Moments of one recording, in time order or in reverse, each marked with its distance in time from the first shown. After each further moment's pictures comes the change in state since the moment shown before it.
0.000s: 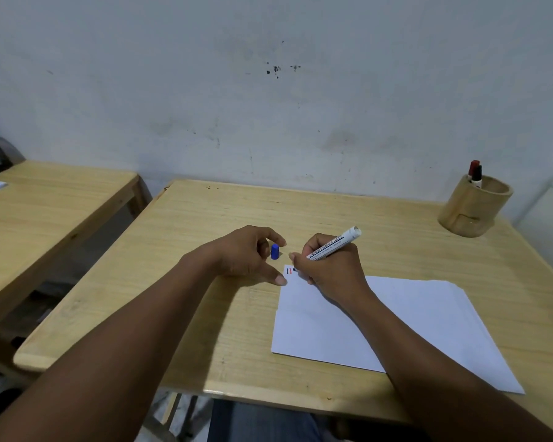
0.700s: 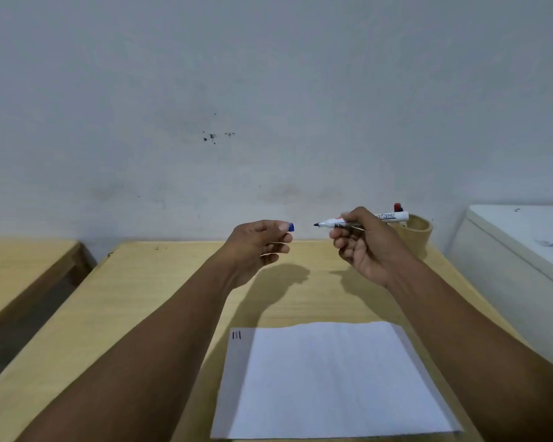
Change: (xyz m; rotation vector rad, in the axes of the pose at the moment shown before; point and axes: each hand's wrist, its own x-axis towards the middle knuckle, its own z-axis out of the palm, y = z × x) left_hand 0.067 0.113 0.002 -0.974 0.082 0.138; right_hand 0.046 -0.097 -0.146 0.626 0.097 0.270
